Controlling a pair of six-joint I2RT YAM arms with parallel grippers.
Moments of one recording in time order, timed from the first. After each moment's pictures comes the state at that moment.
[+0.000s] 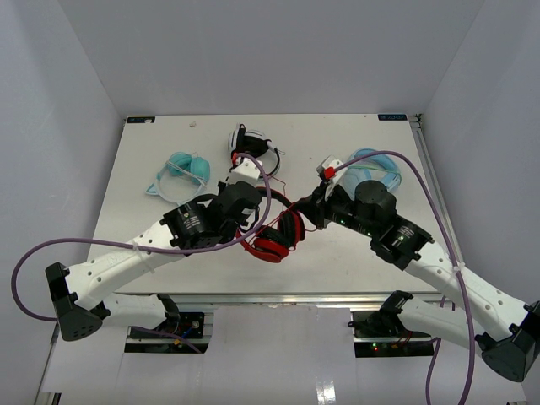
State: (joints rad) left arm -1.03 1.20 1.24 -0.76 -0.72 -0.32; right arm 0.81 0.91 0.86 -0.14 -0.21 0.10
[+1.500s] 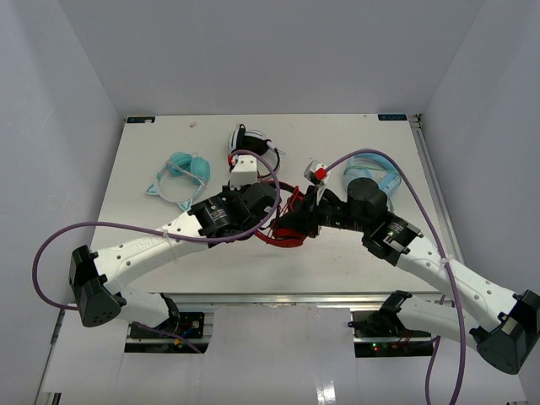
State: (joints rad) left arm -1.03 1.35 1.27 -0.80 -0.84 -0.74; right arm 0.81 0.98 0.84 -0.03 -0.52 0.23
